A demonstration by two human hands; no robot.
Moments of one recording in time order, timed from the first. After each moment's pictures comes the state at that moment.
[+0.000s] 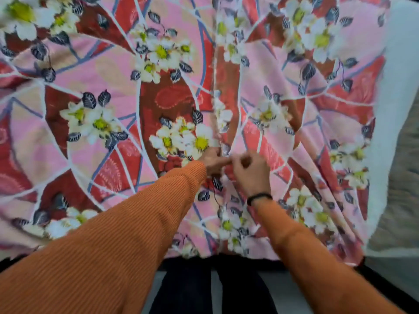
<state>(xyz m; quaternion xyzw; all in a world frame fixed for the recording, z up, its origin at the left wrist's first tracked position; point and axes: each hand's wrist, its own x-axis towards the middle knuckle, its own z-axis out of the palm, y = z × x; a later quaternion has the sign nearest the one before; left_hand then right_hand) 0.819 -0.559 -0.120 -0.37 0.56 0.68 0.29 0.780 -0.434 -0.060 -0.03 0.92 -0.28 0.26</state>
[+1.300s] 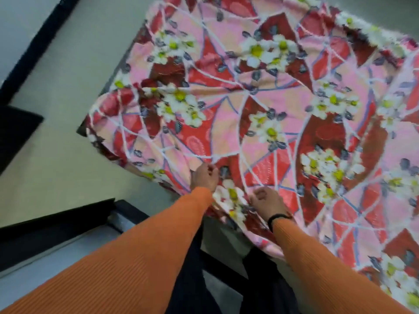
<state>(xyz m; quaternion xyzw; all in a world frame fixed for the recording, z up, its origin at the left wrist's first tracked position) 1.194 -0.759 -0.077 -0.66 0.60 0.45 0.05 1.048 -0.612 -0.044 -0.16 0.85 -0.12 0.48</state>
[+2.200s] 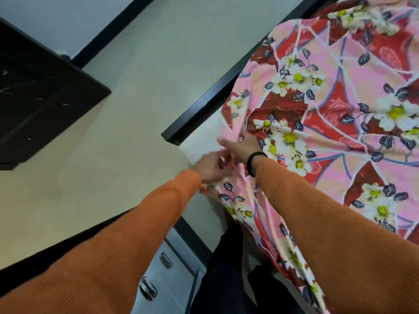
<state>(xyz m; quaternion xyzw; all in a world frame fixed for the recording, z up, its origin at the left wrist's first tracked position) 1.421 -1.040 -0.032 -0.53 0.63 0.57 0.10 1.272 -1.047 -0.051 -0.24 0.74 -0.23 0.59</state>
